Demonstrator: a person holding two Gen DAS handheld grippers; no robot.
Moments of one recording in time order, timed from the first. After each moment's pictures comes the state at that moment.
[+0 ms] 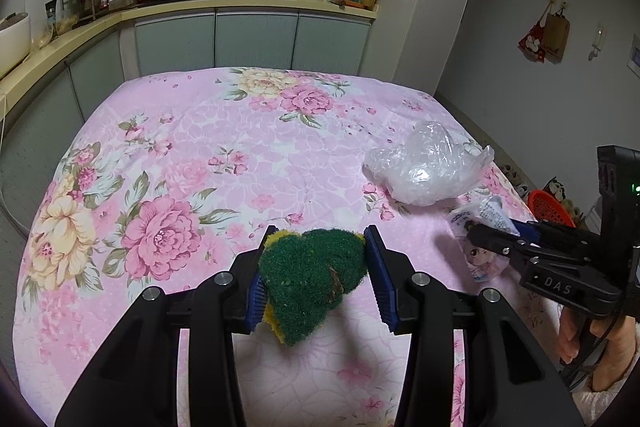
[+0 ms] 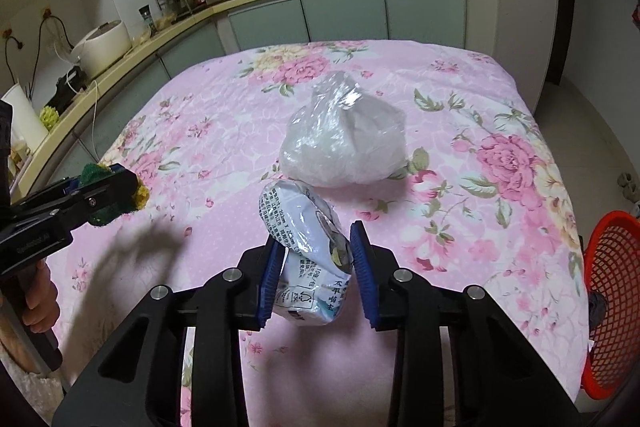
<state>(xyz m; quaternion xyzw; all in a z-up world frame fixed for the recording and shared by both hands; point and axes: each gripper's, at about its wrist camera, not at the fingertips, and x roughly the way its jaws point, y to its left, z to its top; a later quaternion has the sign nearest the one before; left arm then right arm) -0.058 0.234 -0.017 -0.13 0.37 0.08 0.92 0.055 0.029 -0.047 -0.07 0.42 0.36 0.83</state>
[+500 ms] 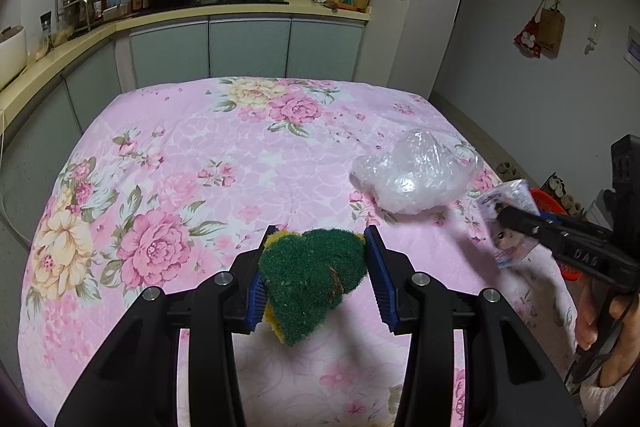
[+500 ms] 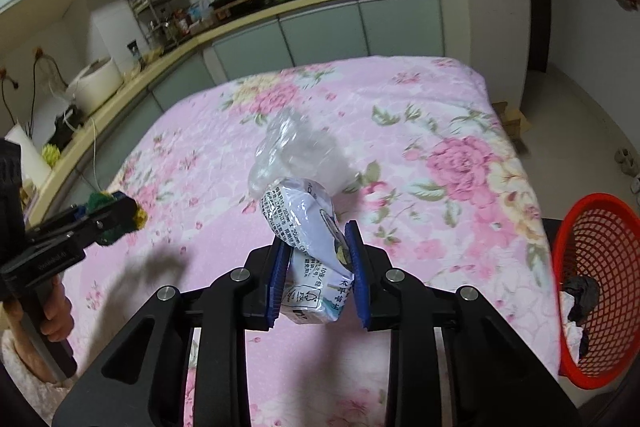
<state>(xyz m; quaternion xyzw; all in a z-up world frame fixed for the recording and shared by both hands) -0.050 0.221 -0.007 -0.11 0.36 0.08 0.92 0.065 -0.019 -0.027 -0.01 0.41 0.34 0.85</state>
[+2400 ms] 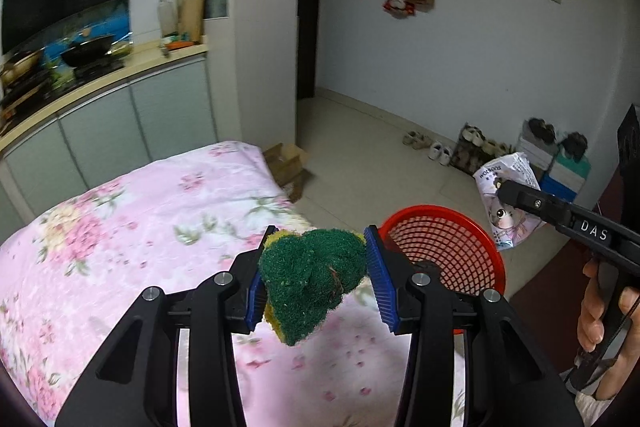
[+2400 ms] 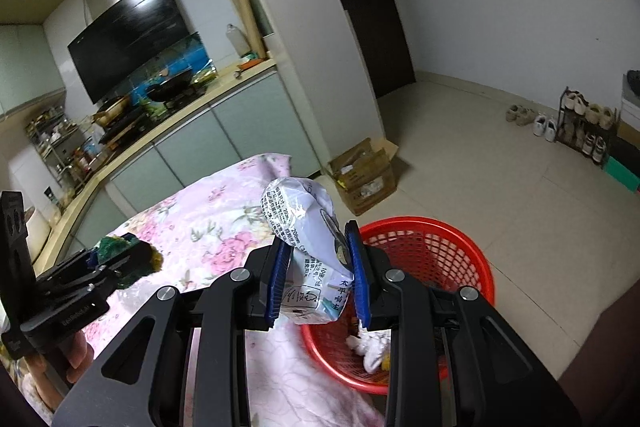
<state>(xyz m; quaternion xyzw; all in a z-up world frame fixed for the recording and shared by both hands) 0.085 -0.001 0.040 0.01 0.34 -0.12 0.93 0.090 -0.232 0.028 0.13 0.33 0.13 0.92</state>
